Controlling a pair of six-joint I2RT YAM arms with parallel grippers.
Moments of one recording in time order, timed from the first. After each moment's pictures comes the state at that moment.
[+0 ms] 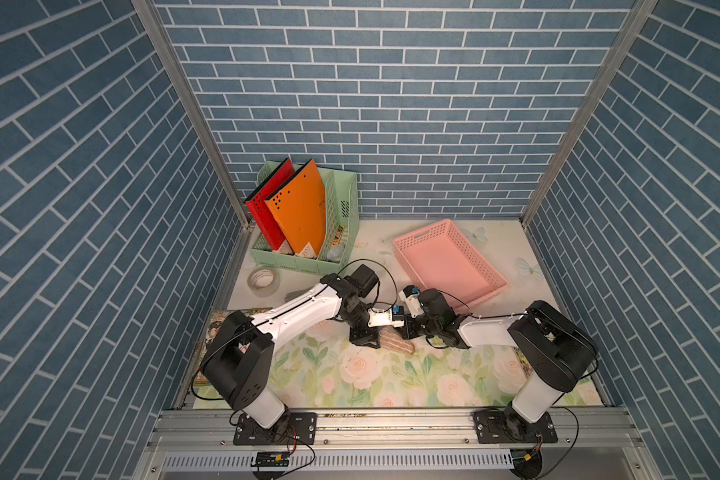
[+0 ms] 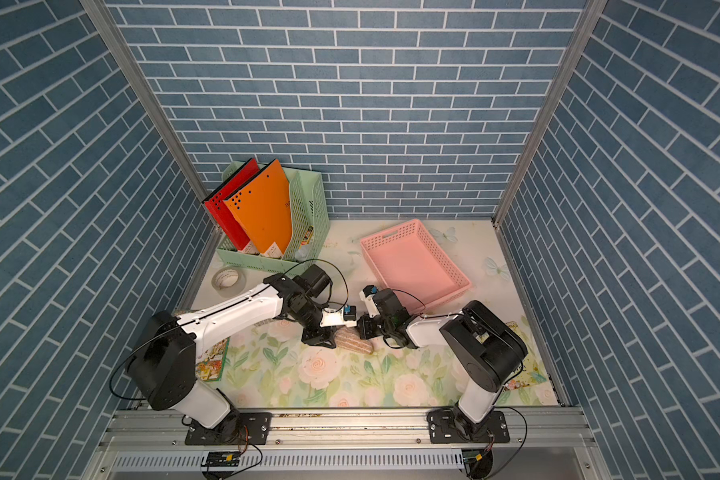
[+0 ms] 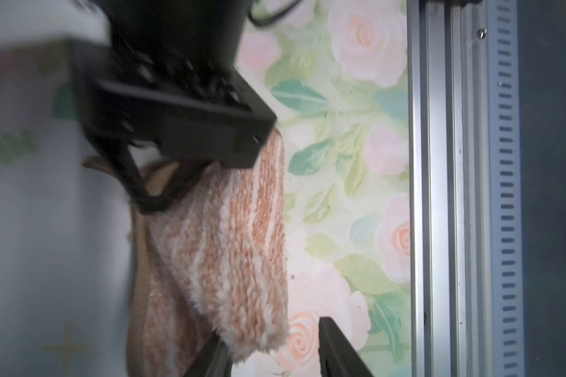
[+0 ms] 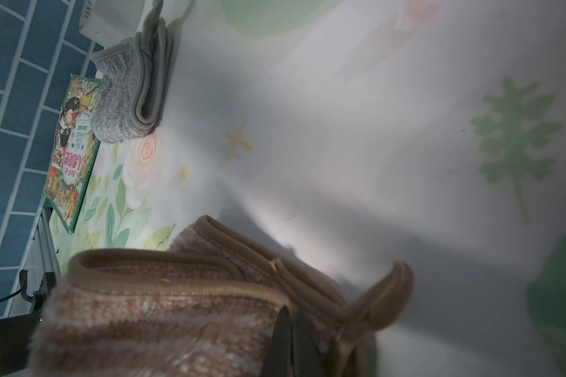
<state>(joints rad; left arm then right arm) -0.69 1.60 1.22 -0.91 0.48 0.79 0.76 1.70 0.66 0.28 -0.35 0.50</state>
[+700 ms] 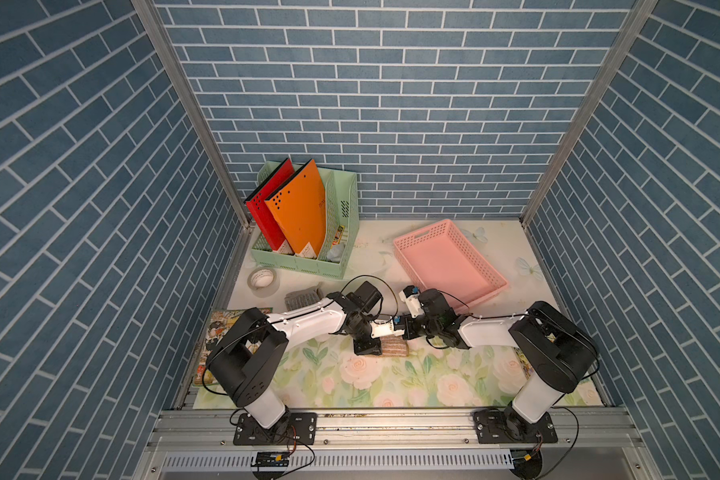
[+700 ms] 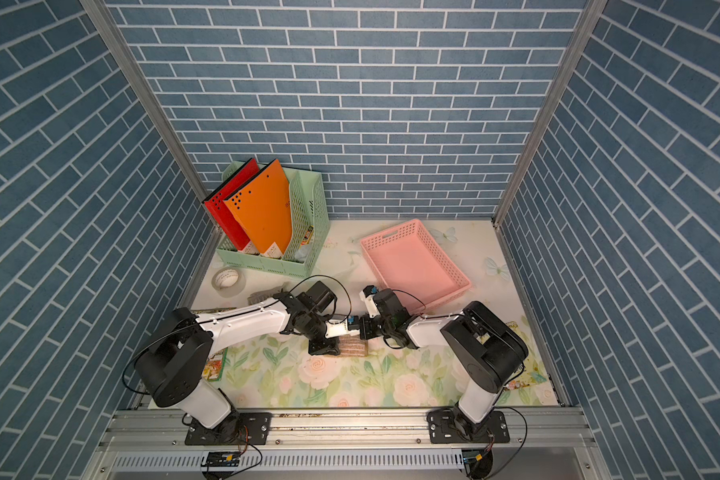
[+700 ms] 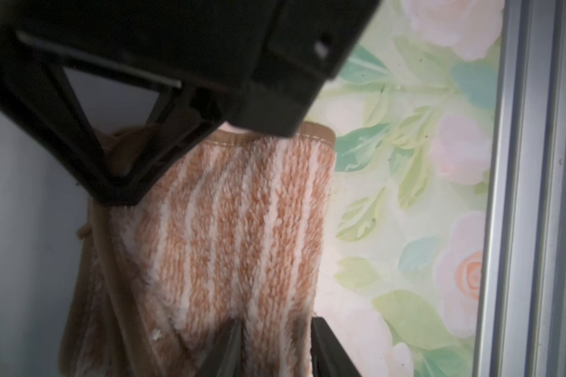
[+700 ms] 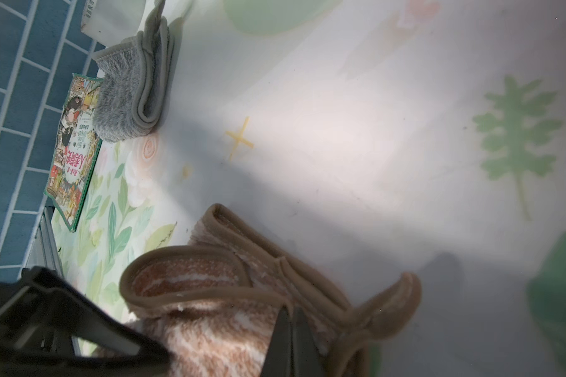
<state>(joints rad) -0.74 1.63 0.93 -0.59 0.37 0.64 0.76 1.69 0.66 0.28 -0.35 0.50</state>
